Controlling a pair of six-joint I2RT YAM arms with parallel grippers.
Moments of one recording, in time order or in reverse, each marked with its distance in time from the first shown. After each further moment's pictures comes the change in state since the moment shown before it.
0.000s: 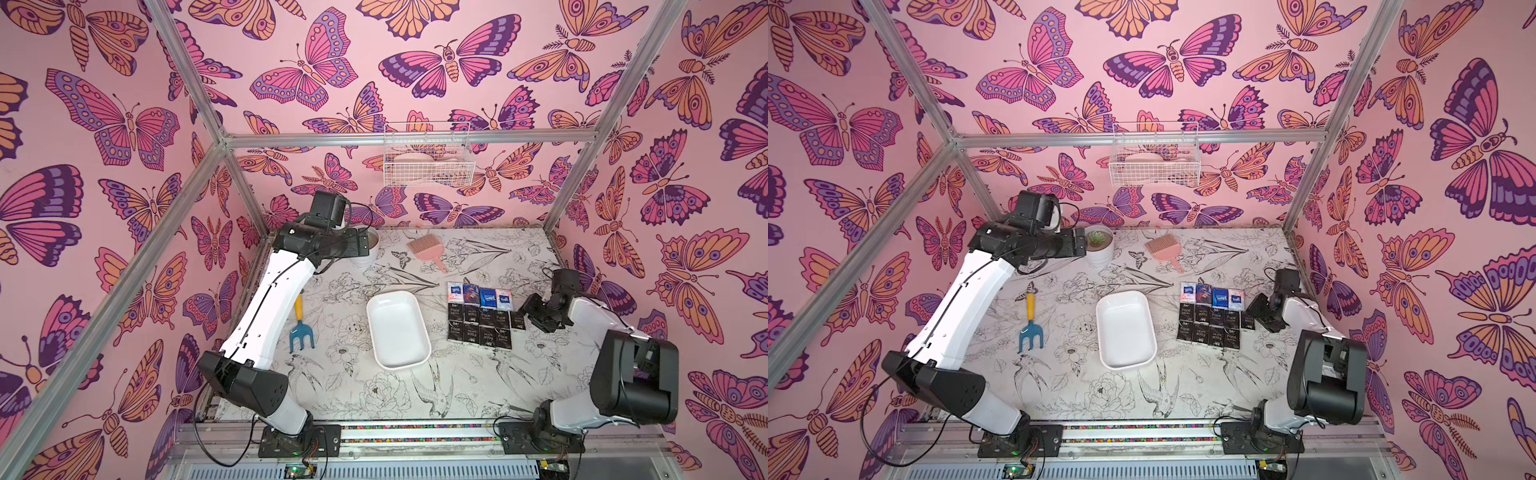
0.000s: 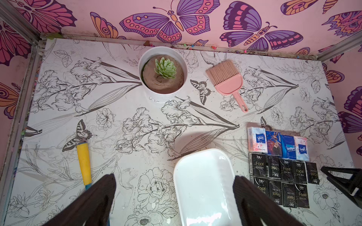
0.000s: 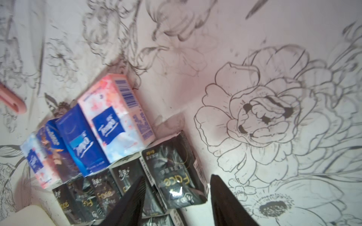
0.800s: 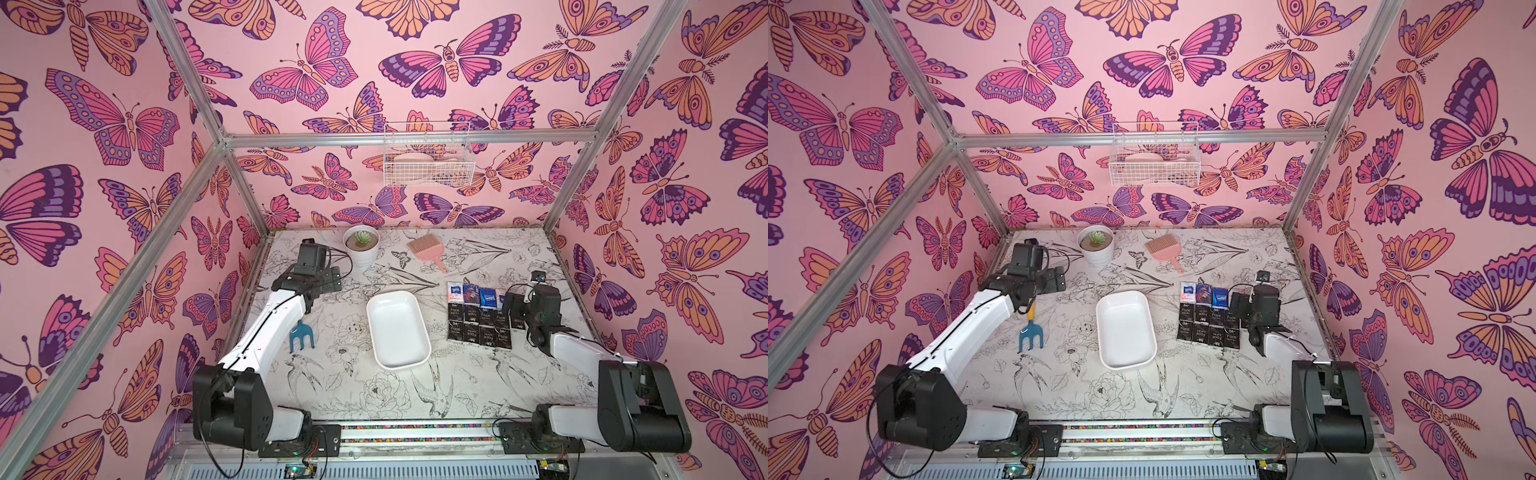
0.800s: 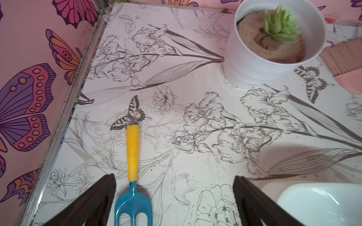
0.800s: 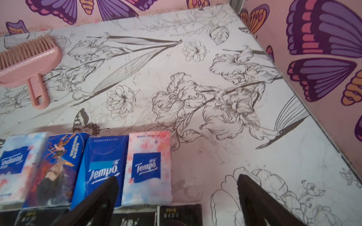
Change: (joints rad) left arm 0.180 -0.233 -0.820 0.585 -0.205 0.115; right arm 0.213 -0.119 -0.425 0.900 0.323 -0.385
